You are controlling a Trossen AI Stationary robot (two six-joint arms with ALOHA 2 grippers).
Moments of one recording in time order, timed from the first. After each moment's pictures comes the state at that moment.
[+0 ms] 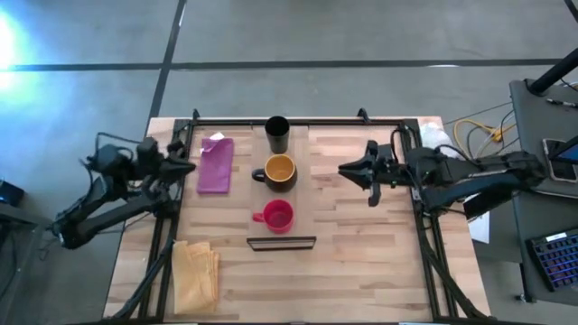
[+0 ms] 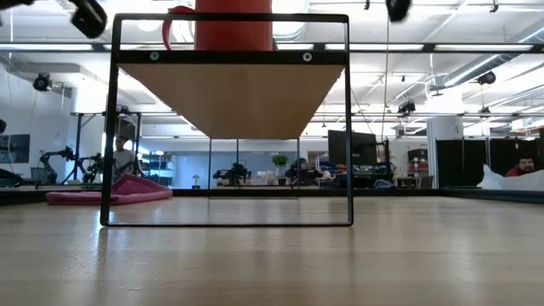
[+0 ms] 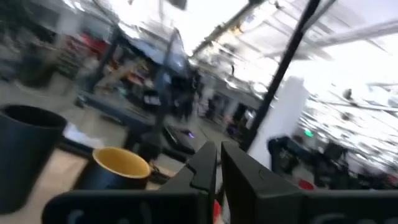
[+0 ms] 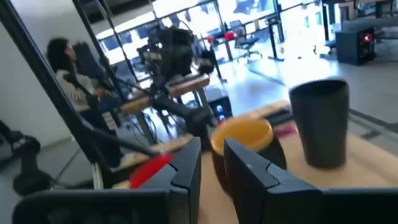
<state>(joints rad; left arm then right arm) 0.53 0.21 0.52 -0.06 0.58 -0.60 0.10 0.90 0.78 0.11 0.19 0.33</state>
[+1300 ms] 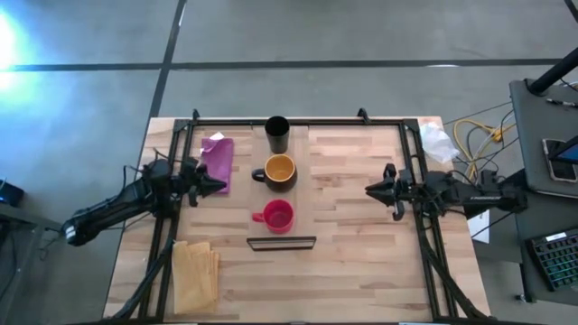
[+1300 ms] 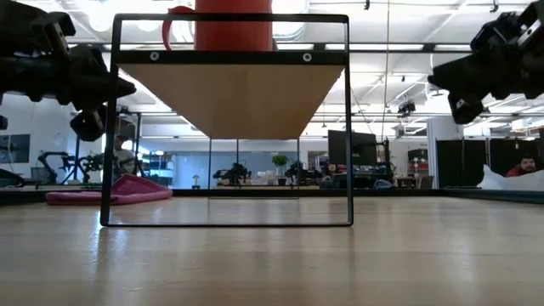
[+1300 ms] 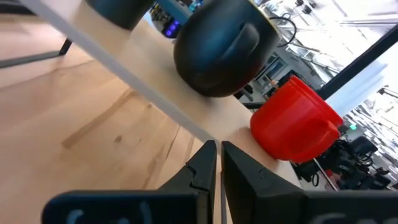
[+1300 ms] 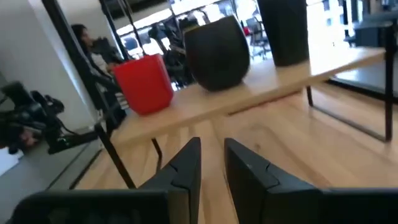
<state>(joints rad) 0.44 0.05 0.08 -0.17 0.41 -0.65 0.01 0.01 0.01 0.00 0.03 0.32</state>
